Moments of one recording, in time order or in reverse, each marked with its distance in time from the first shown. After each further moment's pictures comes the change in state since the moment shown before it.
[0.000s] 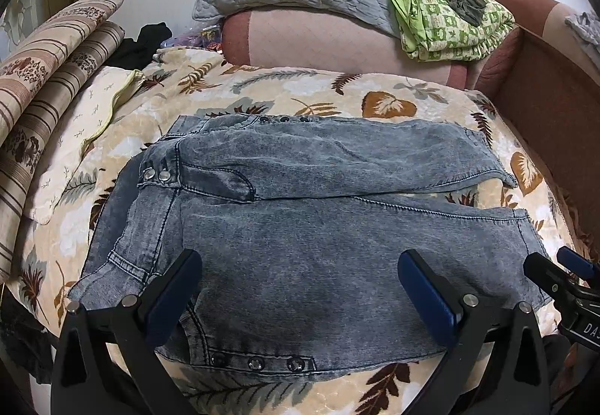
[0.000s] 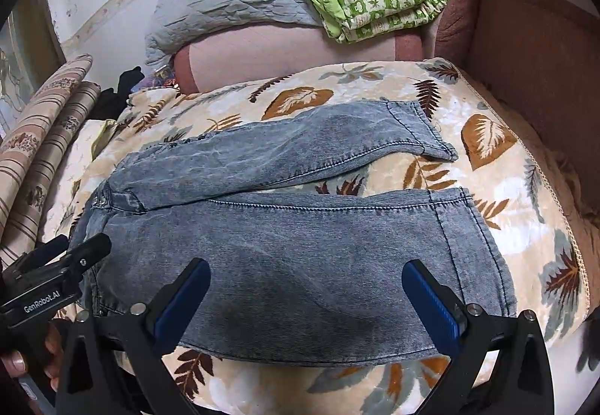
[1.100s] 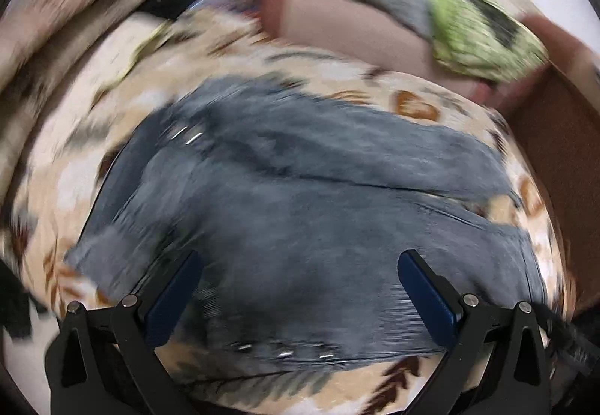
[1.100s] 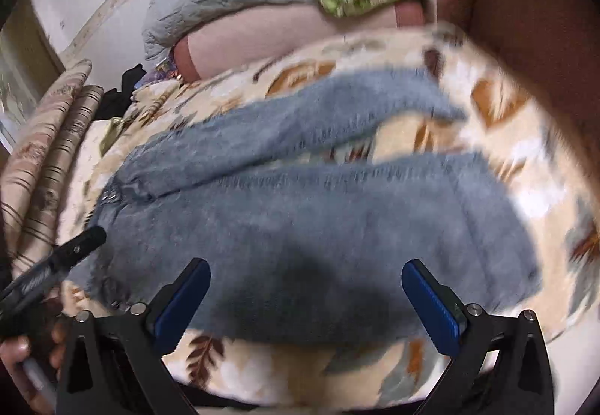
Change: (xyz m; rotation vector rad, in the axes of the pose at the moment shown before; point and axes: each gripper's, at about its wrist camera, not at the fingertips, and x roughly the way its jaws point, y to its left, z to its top) left arm 0.012 0.070 -0.020 -0.239 0.090 -0.009; right arm 0.021 -0.025 -0.032 0.139 0.143 0.141
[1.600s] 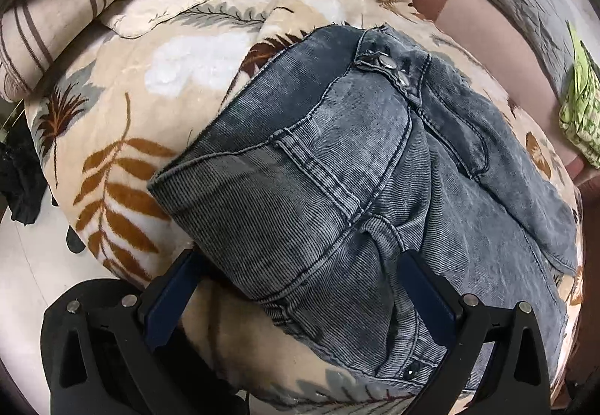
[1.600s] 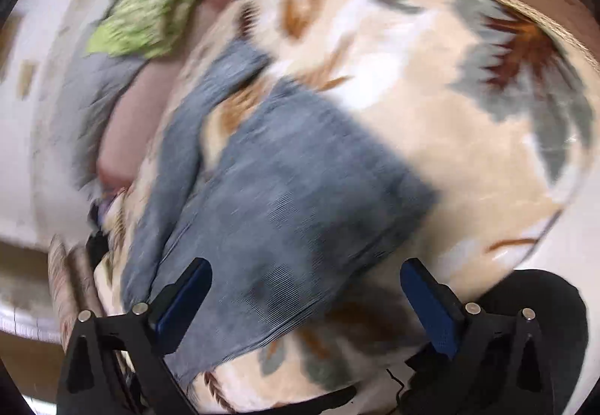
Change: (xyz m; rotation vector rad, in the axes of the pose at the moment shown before) left arm 0.039 0.105 -0.023 -0.324 0.113 0.180; right arm -0.011 -0.166 -0.018 0.694 -0.003 0.033
